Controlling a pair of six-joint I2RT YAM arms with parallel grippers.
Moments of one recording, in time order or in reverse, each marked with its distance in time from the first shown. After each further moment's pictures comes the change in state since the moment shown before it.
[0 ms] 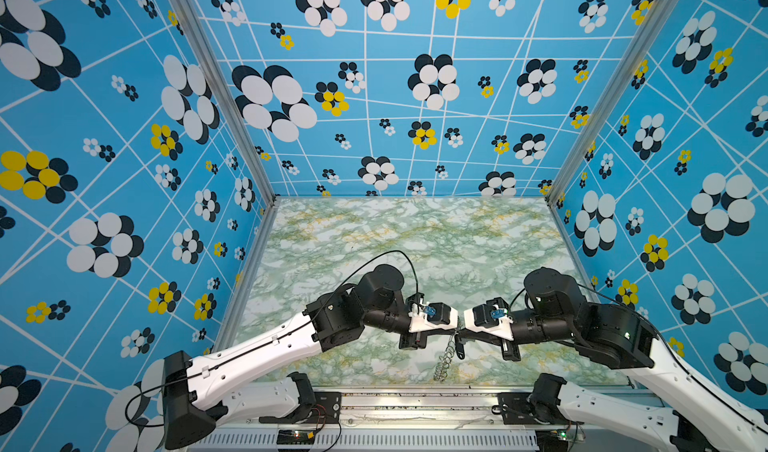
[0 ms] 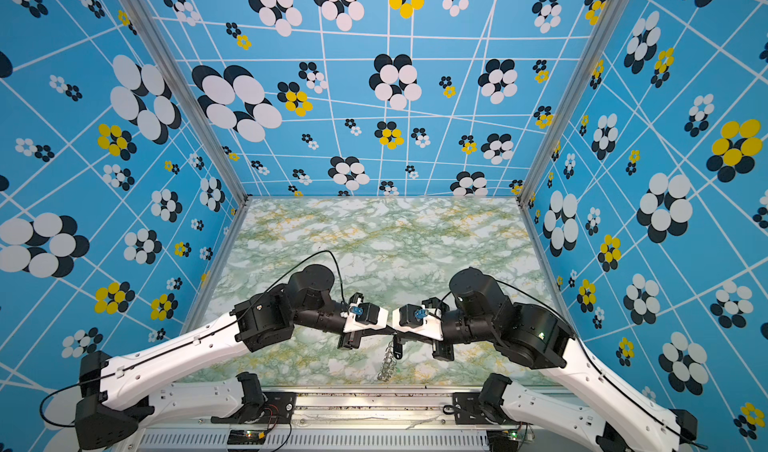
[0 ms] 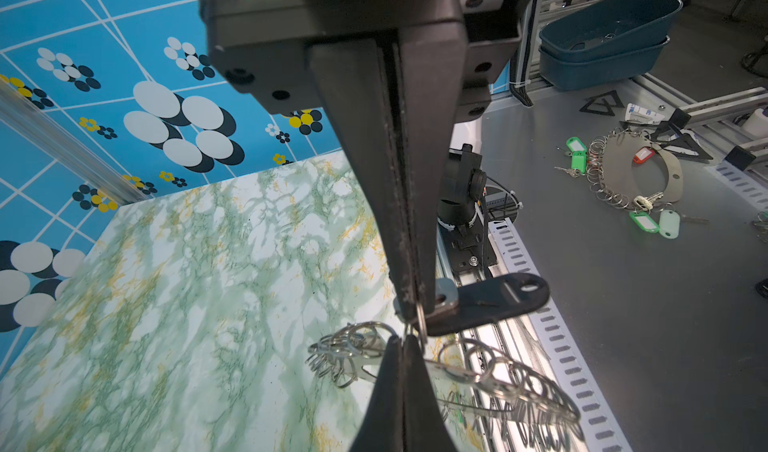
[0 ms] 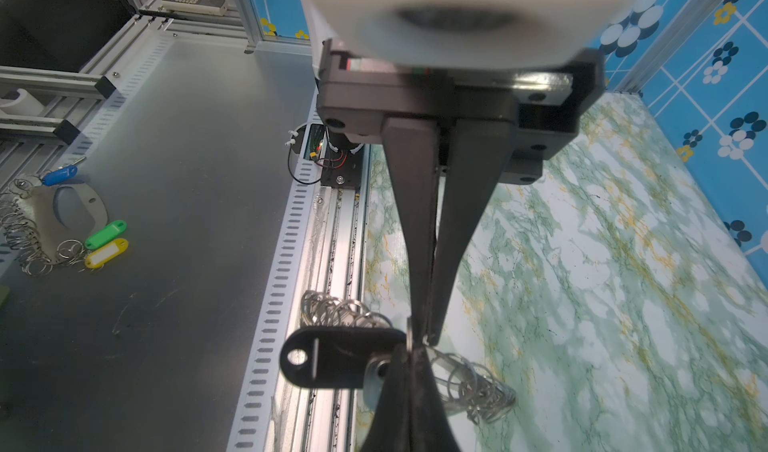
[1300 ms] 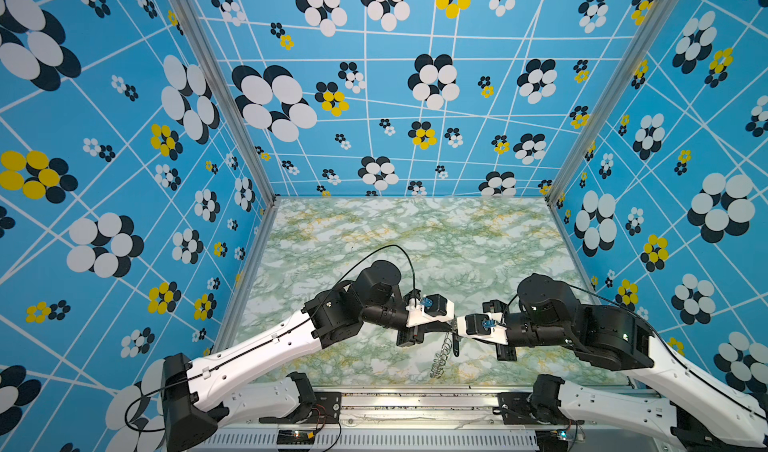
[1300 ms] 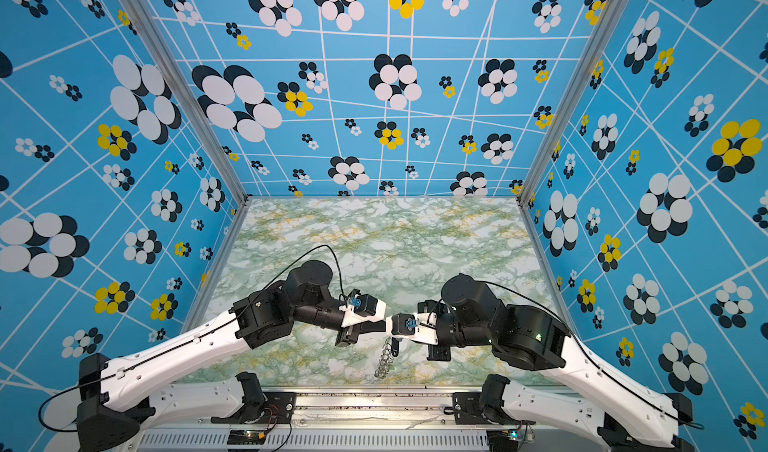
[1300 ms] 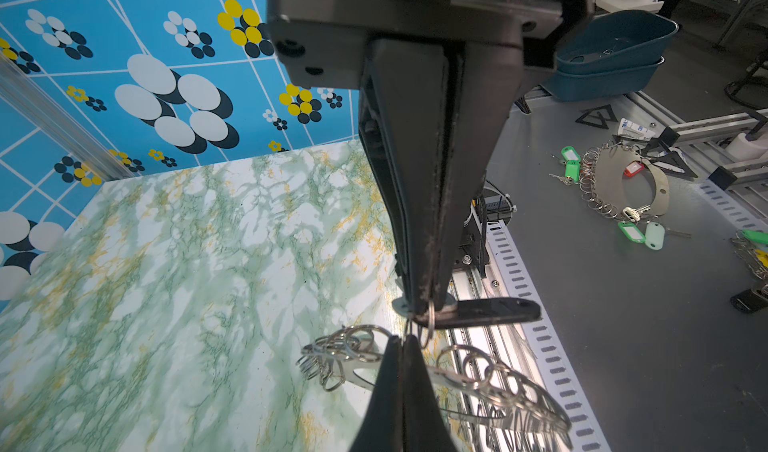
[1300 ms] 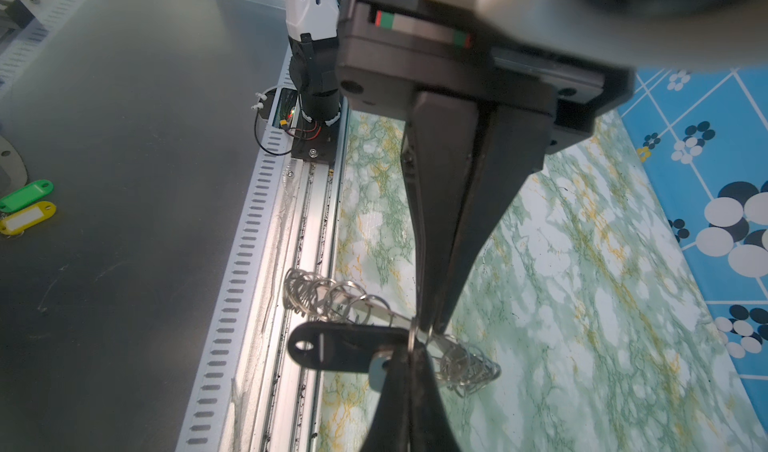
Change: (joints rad) left arm 0.042 0.000 0.000 -0.015 0.037 -0.044; right arm 0.117 0.022 0.017 -0.011 0.192 -0.042
